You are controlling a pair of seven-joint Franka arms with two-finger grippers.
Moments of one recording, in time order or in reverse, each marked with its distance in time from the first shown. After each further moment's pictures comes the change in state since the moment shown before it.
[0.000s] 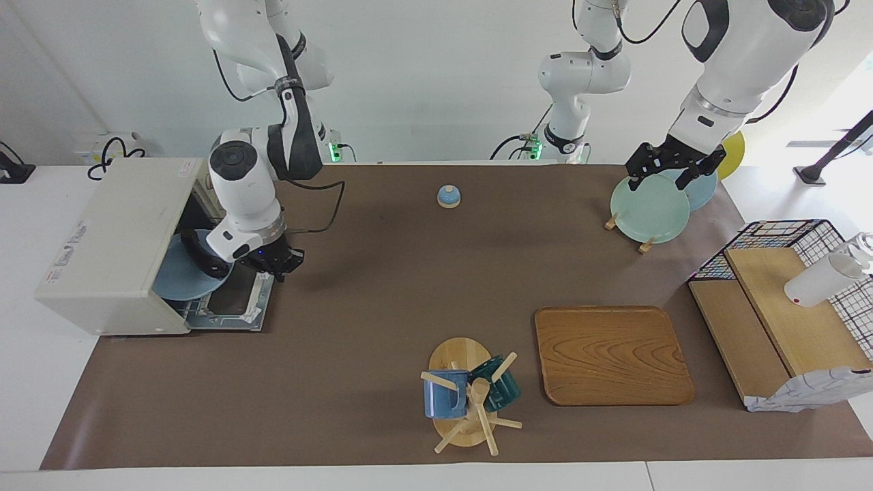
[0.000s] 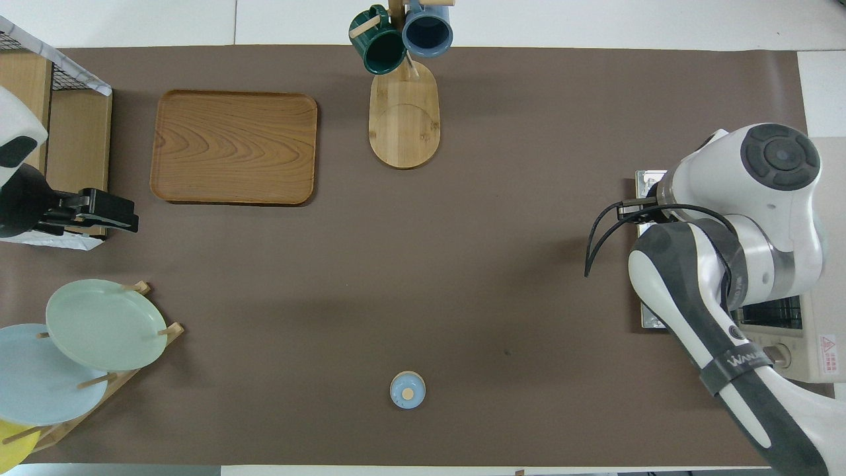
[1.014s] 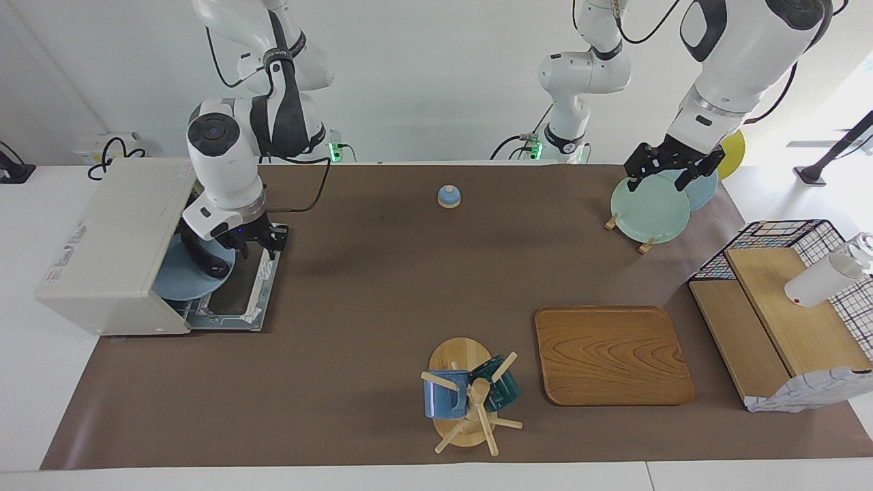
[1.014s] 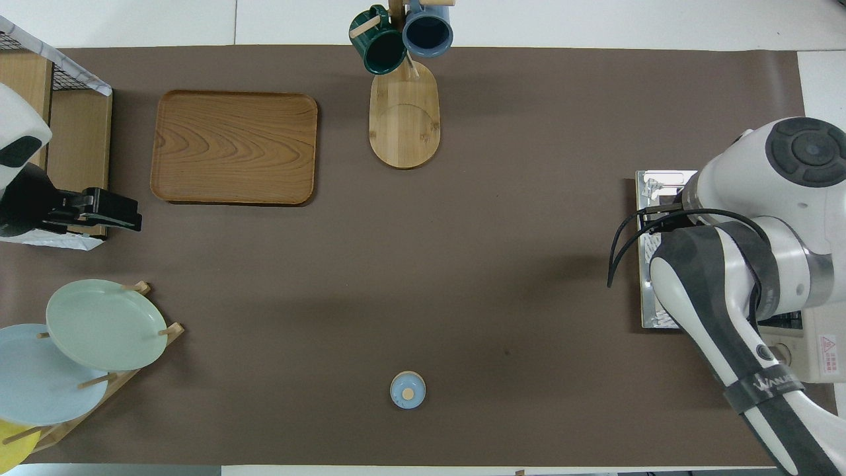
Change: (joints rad) left arm -0.001 0.000 -0.005 0.000 0.000 0.006 0.000; right arm -0.014 -0.051 -0.004 0.008 -0.092 -0.114 -0.014
